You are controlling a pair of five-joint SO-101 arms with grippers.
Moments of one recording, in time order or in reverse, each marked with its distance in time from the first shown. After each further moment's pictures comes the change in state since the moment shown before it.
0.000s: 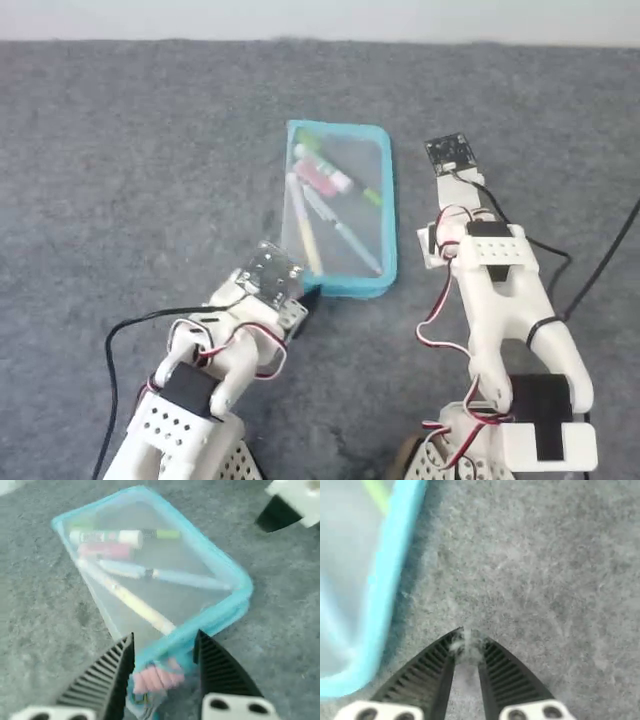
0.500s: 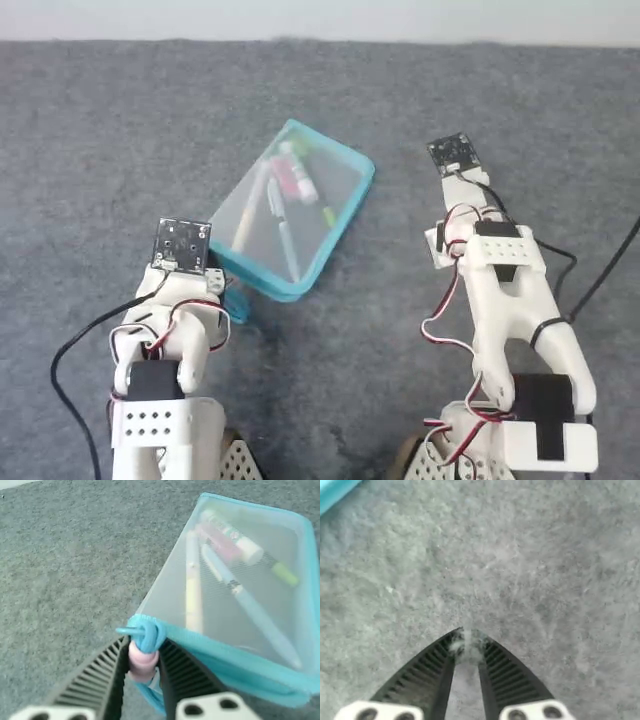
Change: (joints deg) left arm -27.2 0.0 -2.0 0.1 -0.4; right arm 2.3 0.0 0.0 -0.8 4.5
